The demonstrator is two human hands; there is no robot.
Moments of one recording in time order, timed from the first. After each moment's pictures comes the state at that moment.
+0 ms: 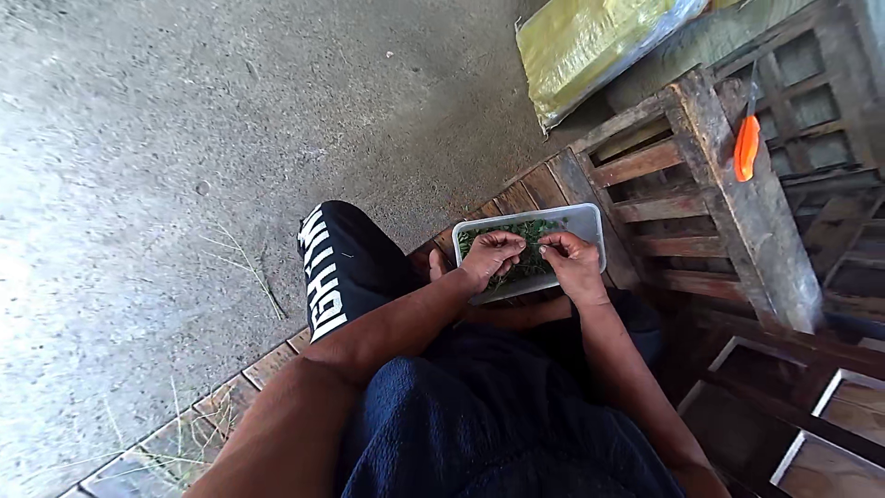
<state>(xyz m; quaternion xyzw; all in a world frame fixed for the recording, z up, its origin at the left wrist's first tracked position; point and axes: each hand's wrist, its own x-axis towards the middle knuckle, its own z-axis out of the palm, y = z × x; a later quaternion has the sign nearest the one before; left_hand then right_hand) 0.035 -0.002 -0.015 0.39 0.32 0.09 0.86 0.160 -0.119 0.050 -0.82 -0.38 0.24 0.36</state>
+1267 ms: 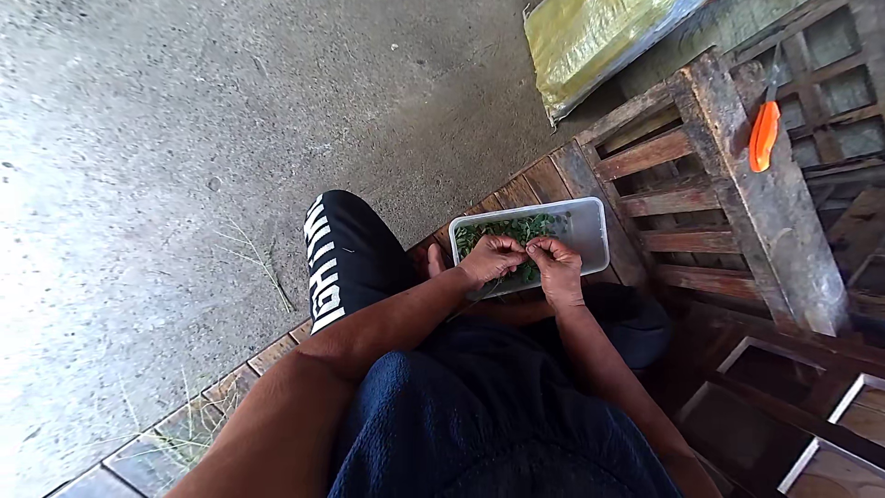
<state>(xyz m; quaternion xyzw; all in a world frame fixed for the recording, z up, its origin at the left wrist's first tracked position) 0.030 -0.007 -0.017 0.51 0.27 0.03 0.82 0.138 -0.124 0.012 -0.78 -0.25 0.27 0.51</state>
